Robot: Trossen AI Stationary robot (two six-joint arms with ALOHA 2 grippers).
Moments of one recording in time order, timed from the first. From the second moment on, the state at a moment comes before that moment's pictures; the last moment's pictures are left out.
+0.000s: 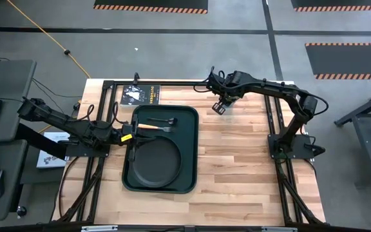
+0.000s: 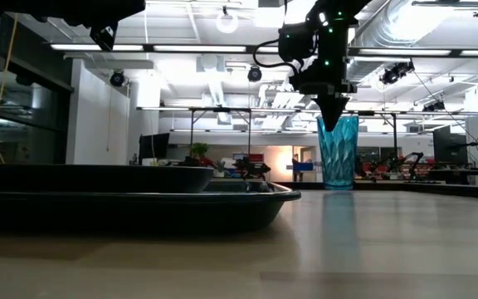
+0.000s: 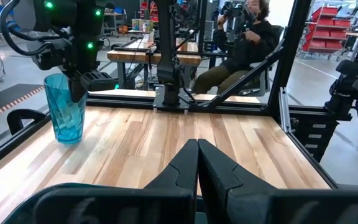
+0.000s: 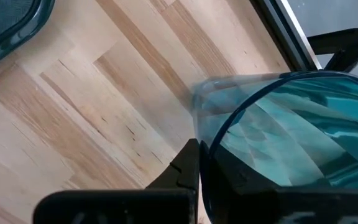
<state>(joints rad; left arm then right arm) -0.31 0.75 0.39 0.29 -0.33 -0.08 -0.46 1.71 1.45 -1.16 0.27 0.19</state>
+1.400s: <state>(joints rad) -0.31 0.75 0.39 0.29 -0.33 -0.08 -0.46 1.71 1.45 -1.16 0.24 0.19</state>
